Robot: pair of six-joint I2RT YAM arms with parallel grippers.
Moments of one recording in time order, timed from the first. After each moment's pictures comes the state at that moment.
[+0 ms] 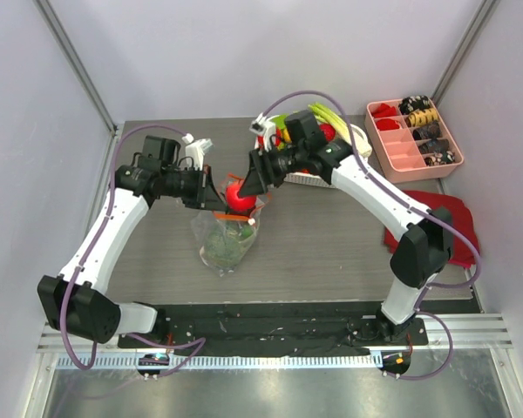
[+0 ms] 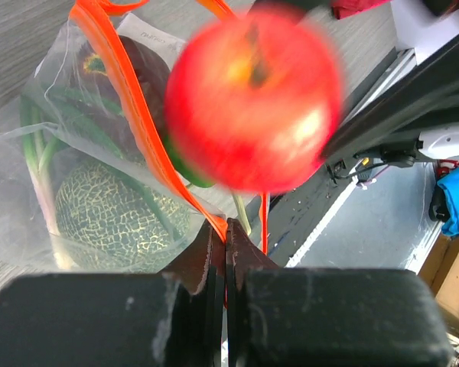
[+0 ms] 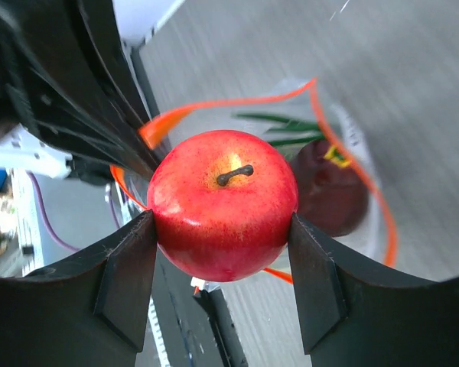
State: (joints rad) left arm -0.27 1.33 1.32 -0.89 0.71 -0.14; right arm 0.60 1.74 1.67 -0.55 -0.75 0.18
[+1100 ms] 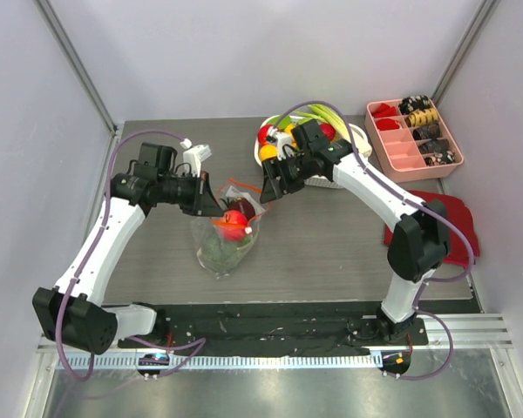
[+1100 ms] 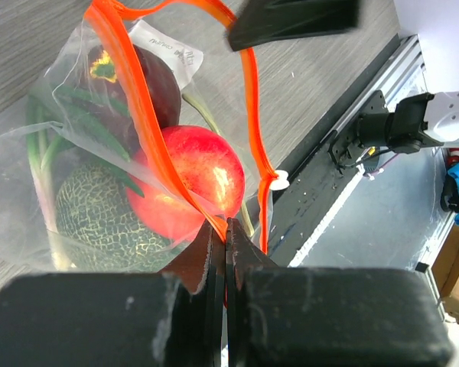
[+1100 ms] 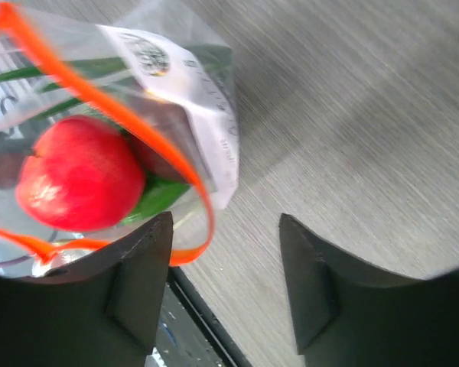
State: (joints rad) left arm -0.26 1.26 1.27 -0.88 0.72 -0.10; right arm 0.53 1.77 1.60 -0.73 -0.55 0.11
